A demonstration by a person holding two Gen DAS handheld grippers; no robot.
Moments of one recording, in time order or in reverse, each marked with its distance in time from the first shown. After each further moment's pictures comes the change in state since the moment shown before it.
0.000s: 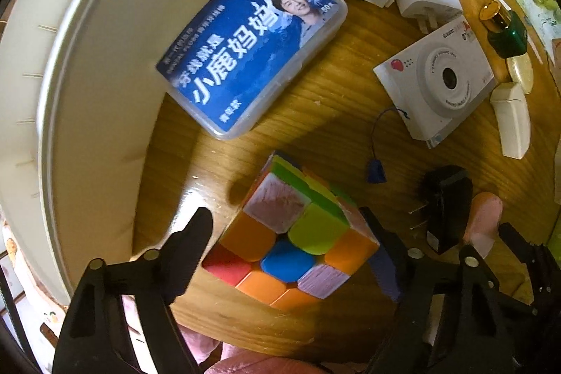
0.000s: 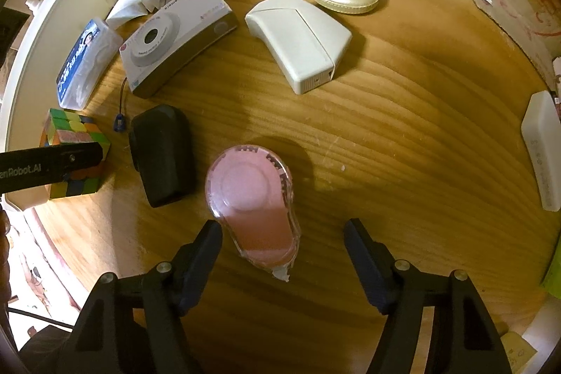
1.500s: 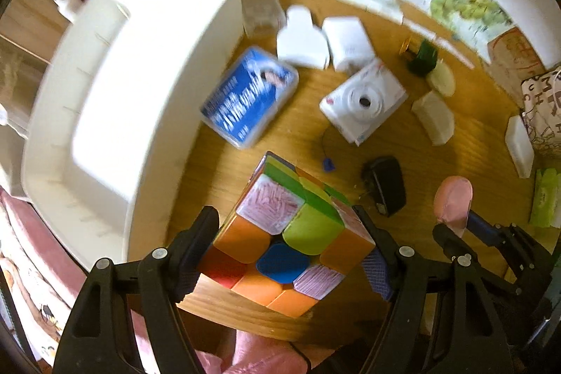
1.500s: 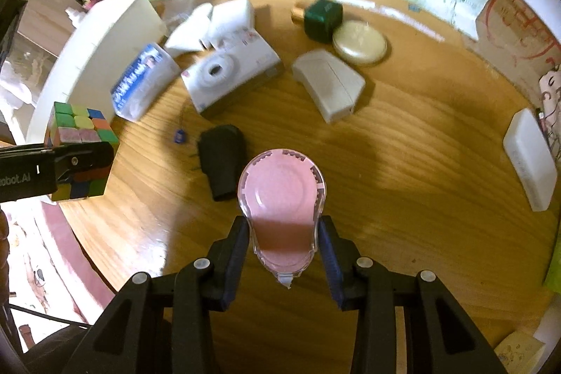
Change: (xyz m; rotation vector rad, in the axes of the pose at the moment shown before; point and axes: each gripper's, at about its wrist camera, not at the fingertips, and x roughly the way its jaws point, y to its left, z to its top) left arm -0.108 -0.011 -0.051 0.083 -0.276 -0.028; right arm -0.074 0.009 -0.039 -0.034 -0.188 0.071
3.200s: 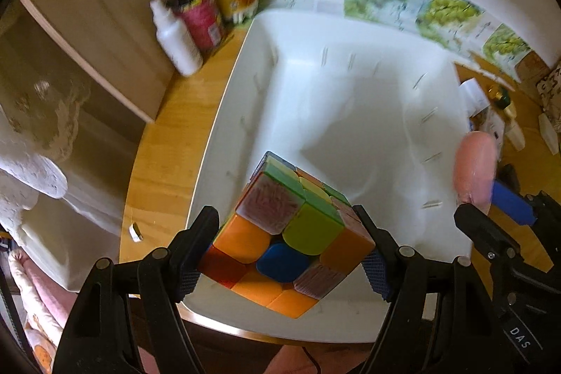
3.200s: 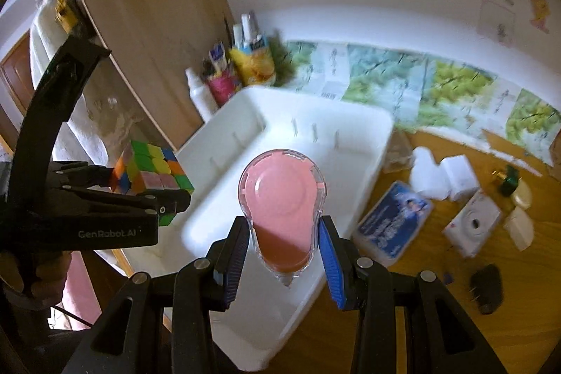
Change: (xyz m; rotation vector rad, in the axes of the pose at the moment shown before) left arm -0.007 0.252 0.036 0.163 -0.179 0.032; right arm -0.009 0.276 0.058 -0.047 -0.448 0.093
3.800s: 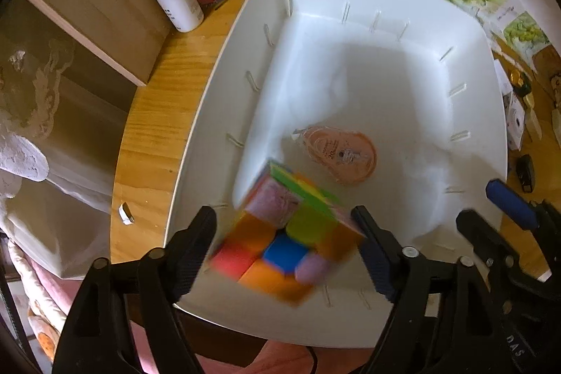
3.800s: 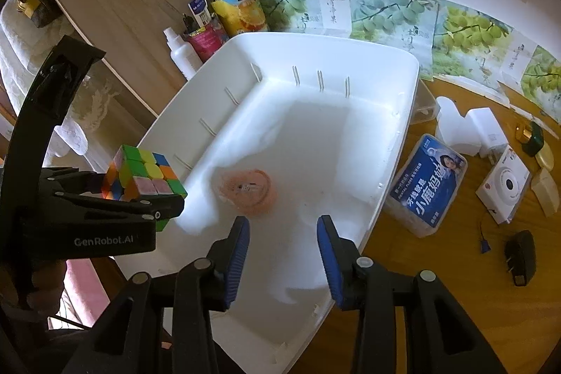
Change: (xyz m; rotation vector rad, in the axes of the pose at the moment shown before) left arm 0.031 0.010 0.000 -0.029 0.121 -0.004; right arm 0.046 0.008 -0.007 0.075 0.159 -0.022
